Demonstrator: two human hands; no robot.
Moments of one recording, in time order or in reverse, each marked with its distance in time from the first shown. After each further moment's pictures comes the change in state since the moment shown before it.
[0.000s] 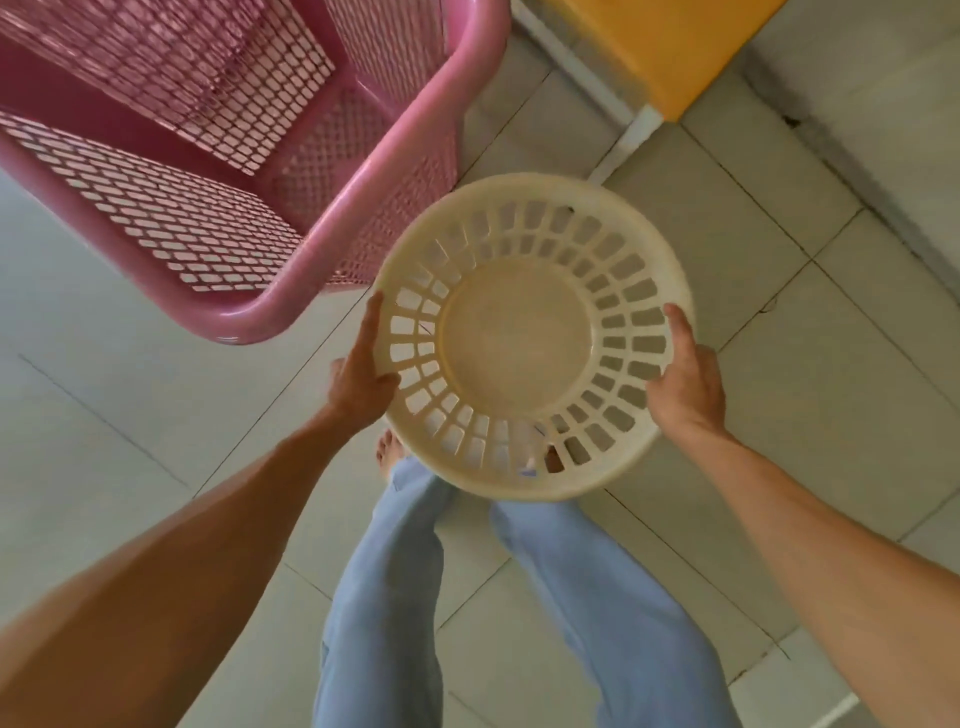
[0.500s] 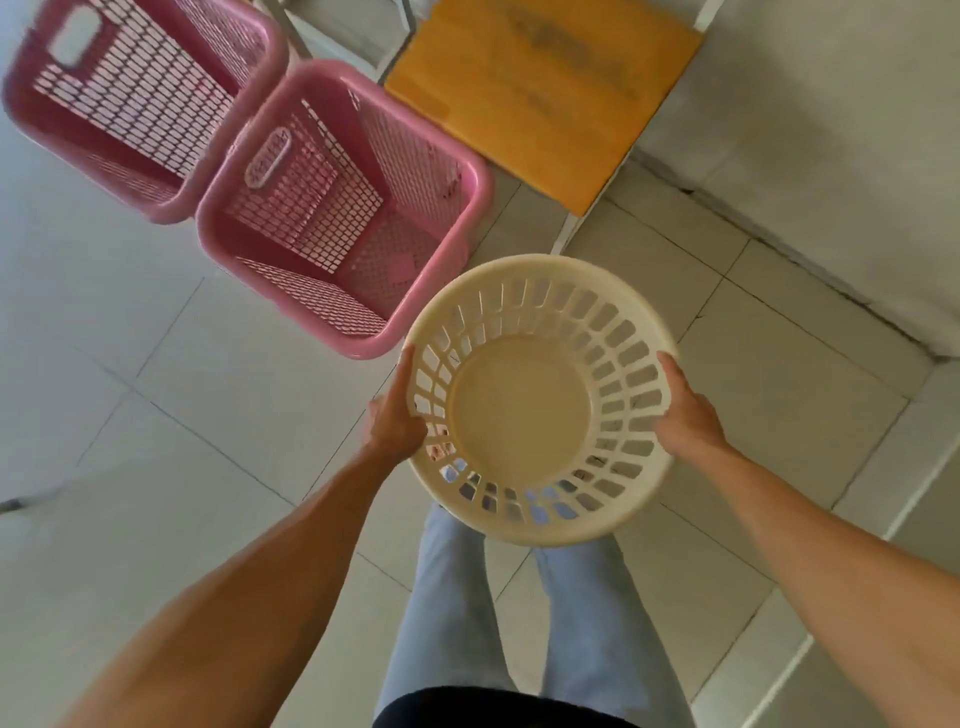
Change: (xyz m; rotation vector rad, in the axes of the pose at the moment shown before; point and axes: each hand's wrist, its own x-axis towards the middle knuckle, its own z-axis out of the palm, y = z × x) left_hand -0.175 0.082 -0.148 -0.012 -0.042 0.009; right_hand -0.210 -0.003 -0.135 0.039 -0.163 0.056
